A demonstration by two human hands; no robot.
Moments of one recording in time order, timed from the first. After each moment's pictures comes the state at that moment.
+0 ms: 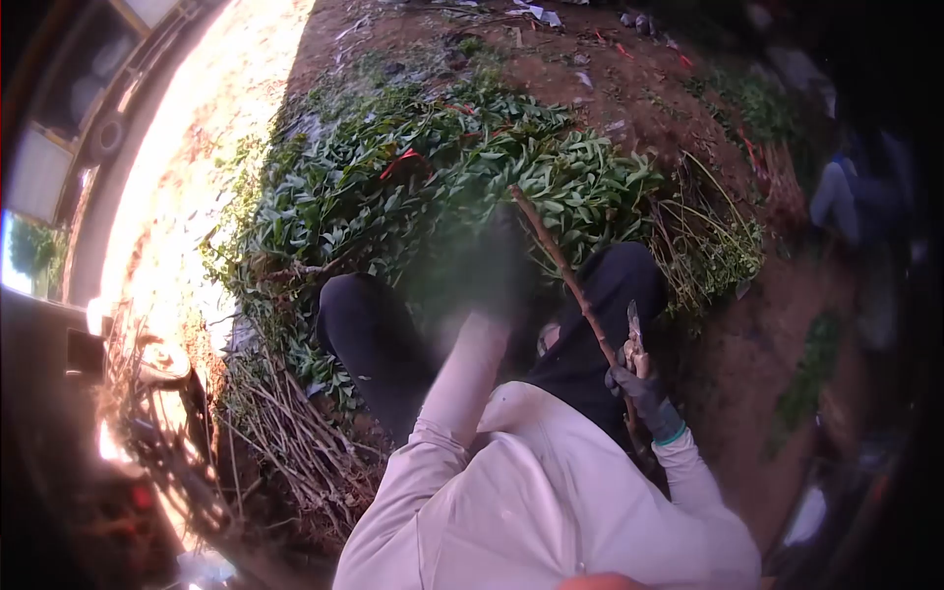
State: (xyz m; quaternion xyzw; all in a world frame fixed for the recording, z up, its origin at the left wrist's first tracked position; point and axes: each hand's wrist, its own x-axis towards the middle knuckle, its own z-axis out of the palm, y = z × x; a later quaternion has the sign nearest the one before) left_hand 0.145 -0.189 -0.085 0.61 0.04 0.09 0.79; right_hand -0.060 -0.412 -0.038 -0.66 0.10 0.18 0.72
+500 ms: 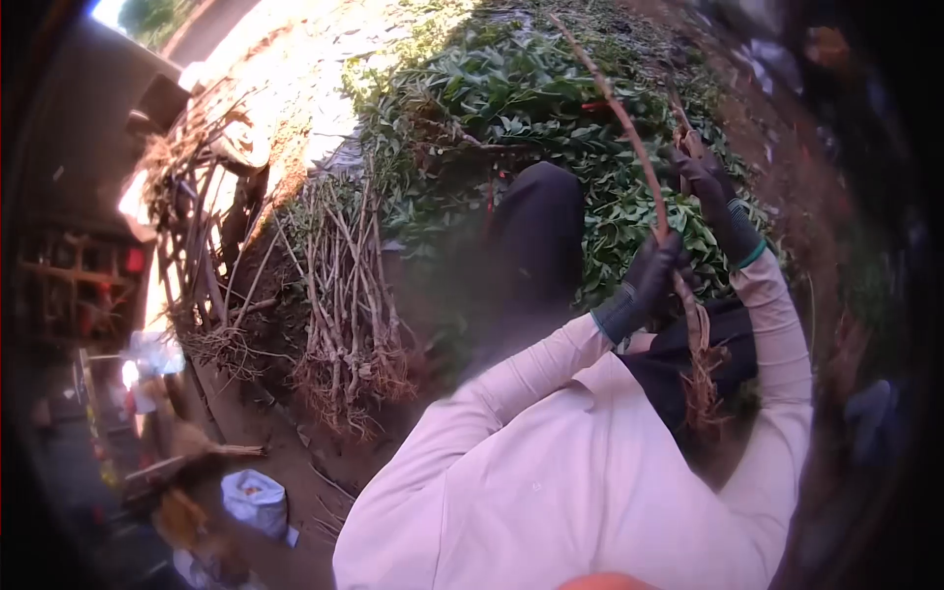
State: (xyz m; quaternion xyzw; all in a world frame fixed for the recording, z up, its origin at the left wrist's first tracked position) left_hand 0.029 -0.130 -0.033 0.10 0.04 0.00 0.99; right_hand 0.181 -0.166 0.019 -0.69 -0.18 0.27 0.64
